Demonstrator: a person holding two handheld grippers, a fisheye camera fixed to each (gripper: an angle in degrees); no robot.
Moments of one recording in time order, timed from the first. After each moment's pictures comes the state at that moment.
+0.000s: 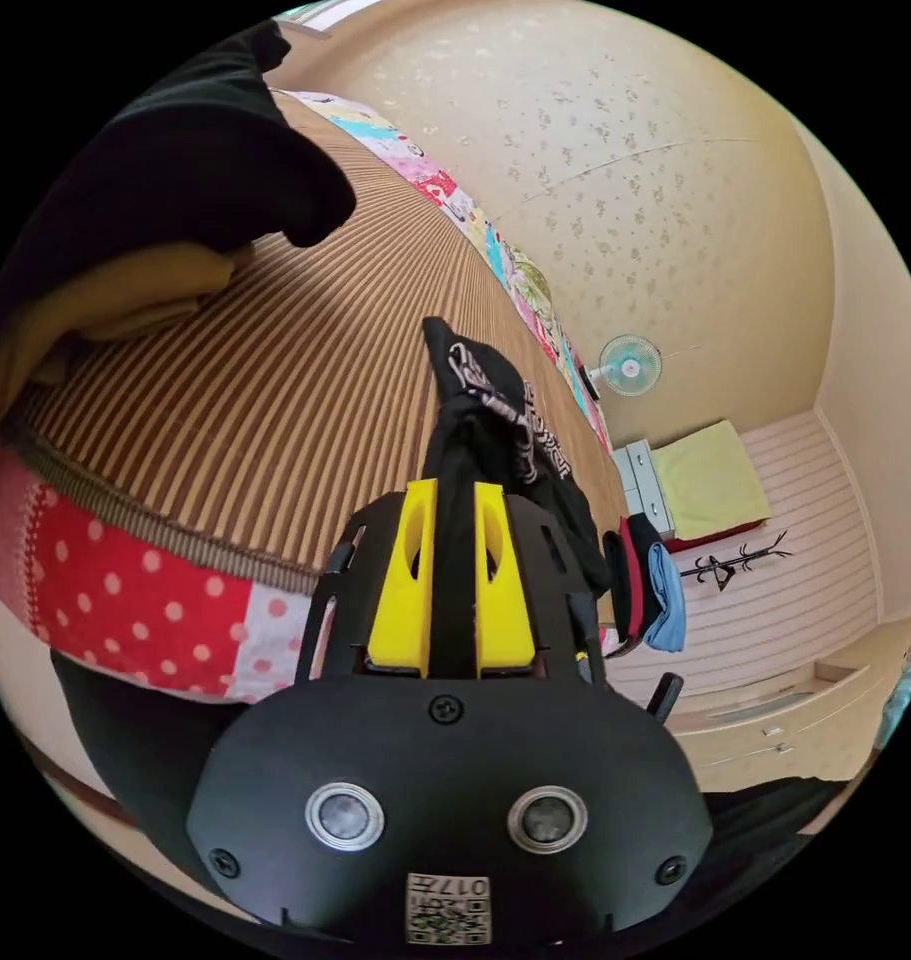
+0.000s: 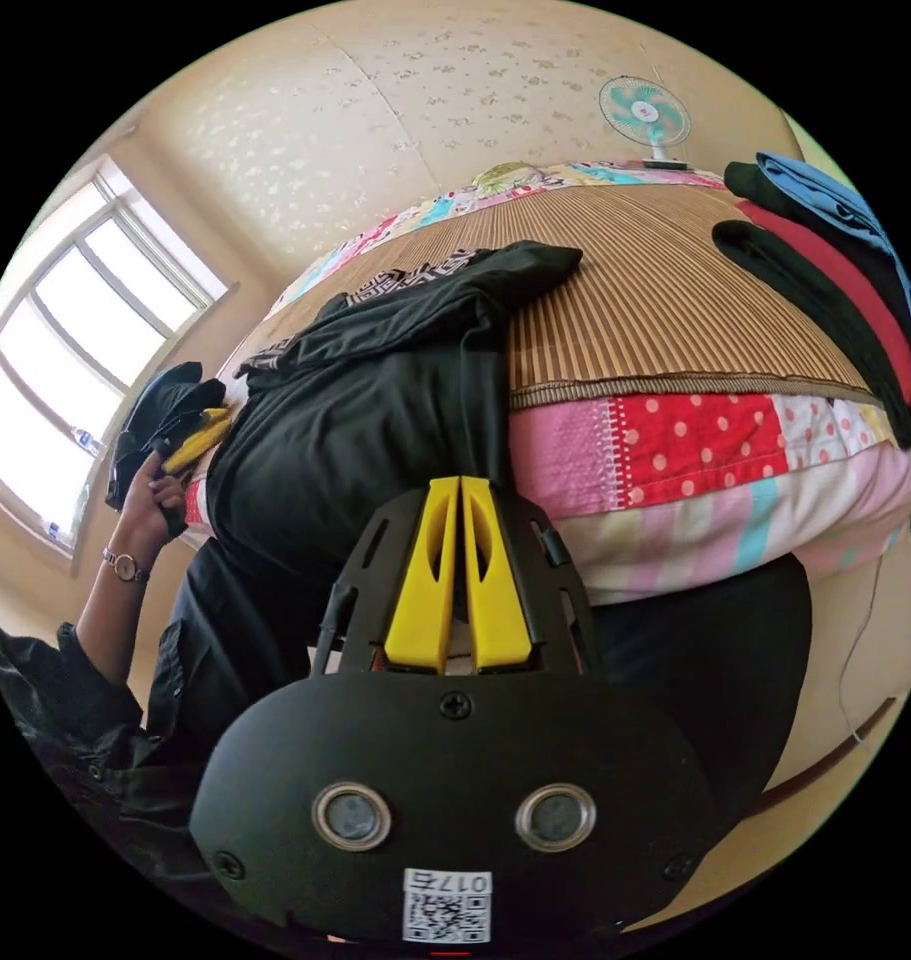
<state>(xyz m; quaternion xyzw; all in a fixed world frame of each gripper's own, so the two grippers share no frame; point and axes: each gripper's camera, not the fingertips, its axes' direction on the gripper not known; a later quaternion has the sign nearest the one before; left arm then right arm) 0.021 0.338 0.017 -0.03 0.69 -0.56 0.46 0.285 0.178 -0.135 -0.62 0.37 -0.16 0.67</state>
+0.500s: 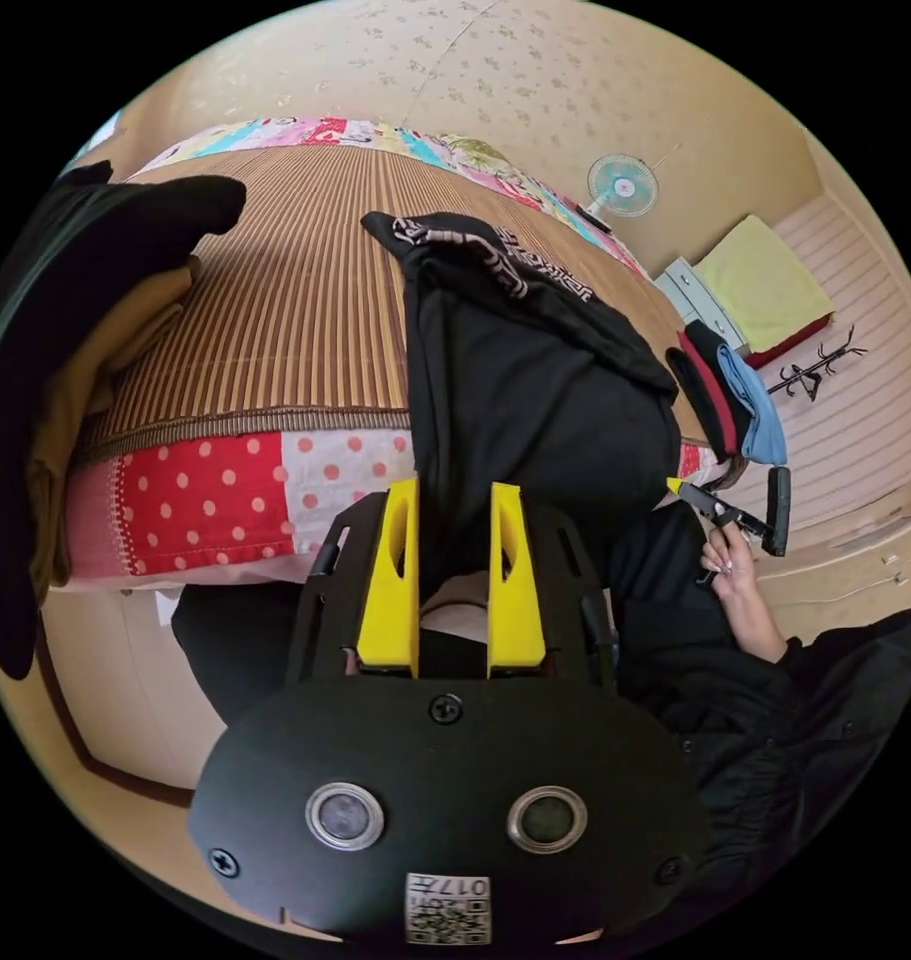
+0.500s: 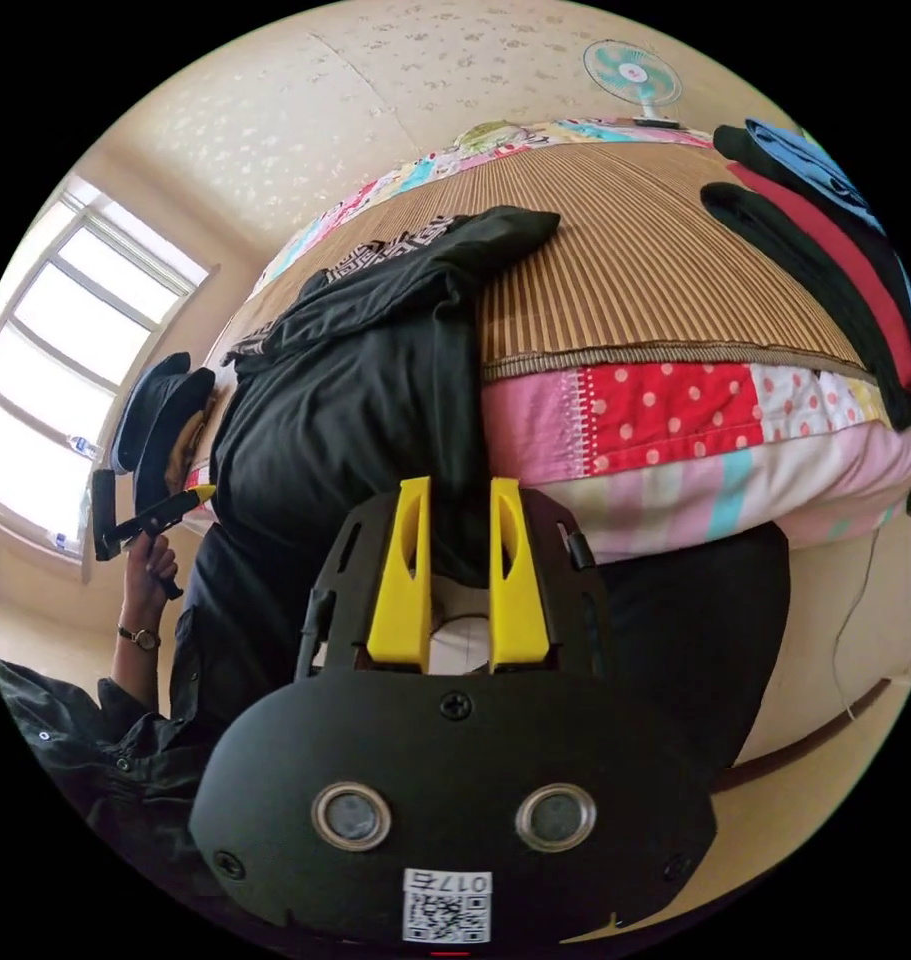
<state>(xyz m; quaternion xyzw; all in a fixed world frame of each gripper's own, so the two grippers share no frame) 0.019 0.323 -0.058 -0.05 0.69 -0.35 0.63 0.288 0.154 -0.109 -0.63 0.40 -0.15 0.64</state>
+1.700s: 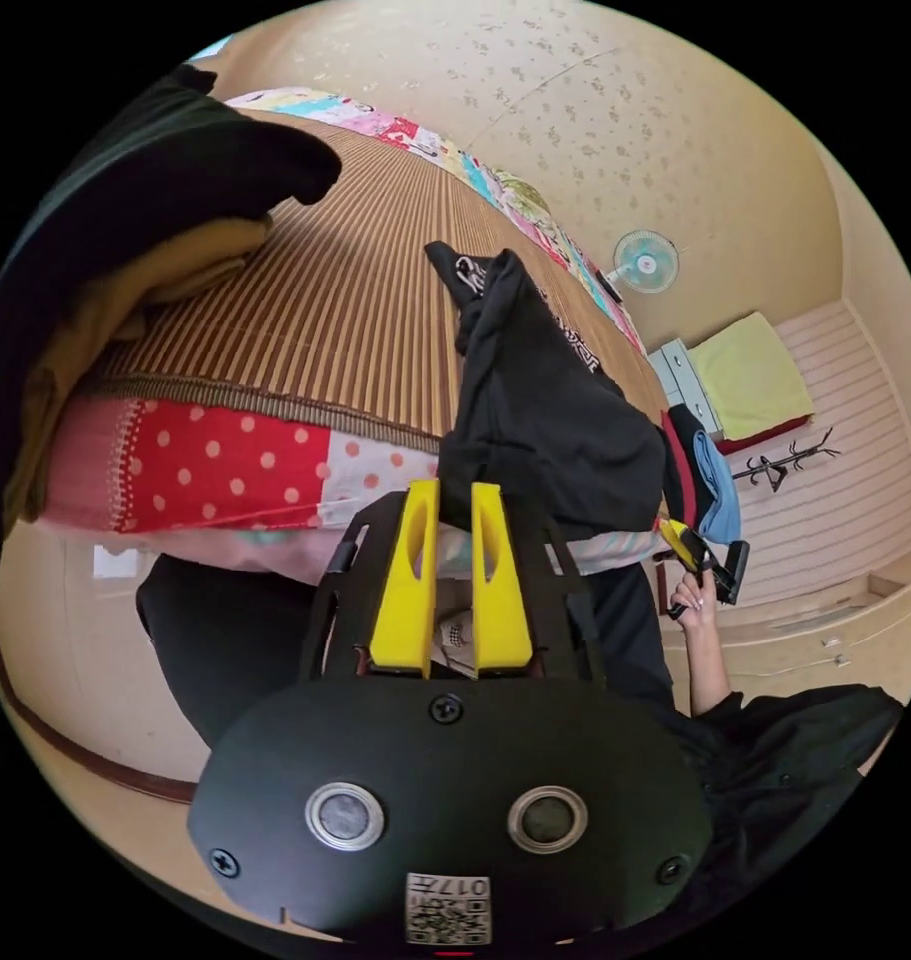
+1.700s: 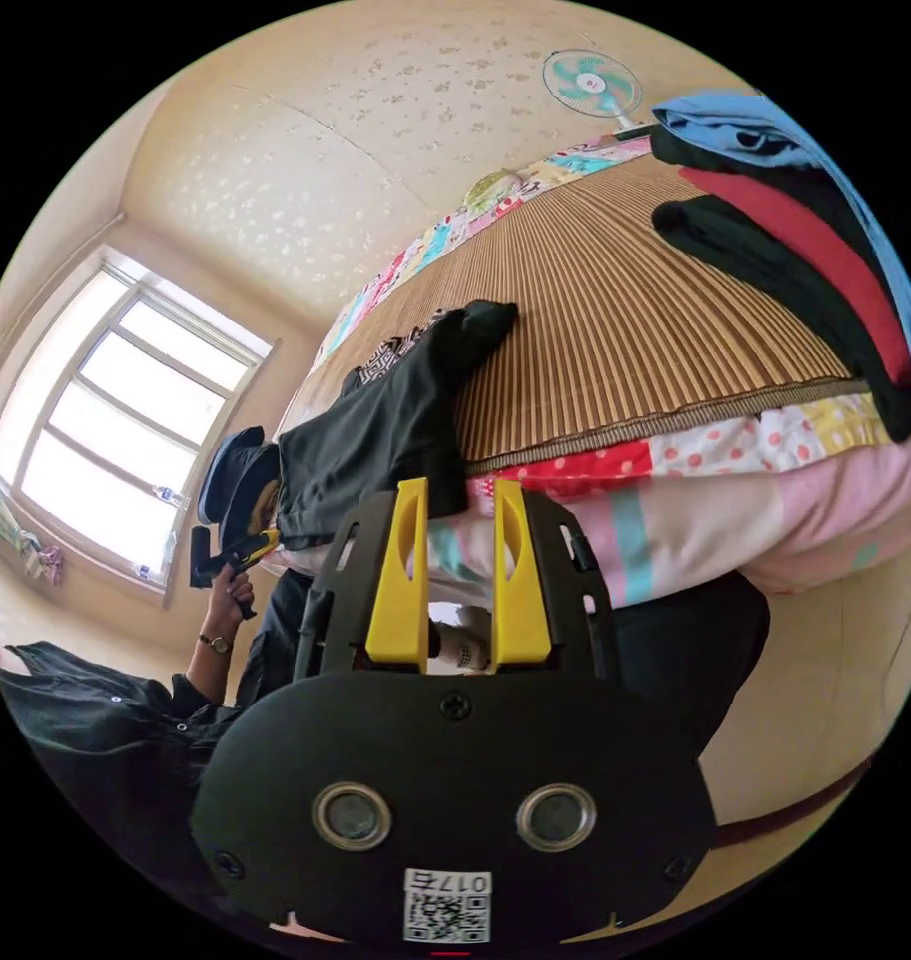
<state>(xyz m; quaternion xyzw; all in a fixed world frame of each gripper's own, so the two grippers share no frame) -0.030 0.353 0.016 -0.06 0.71 -0.46 0.53 0.314 -0.031 -0.063 -0.61 0.29 -0.05 0.74</state>
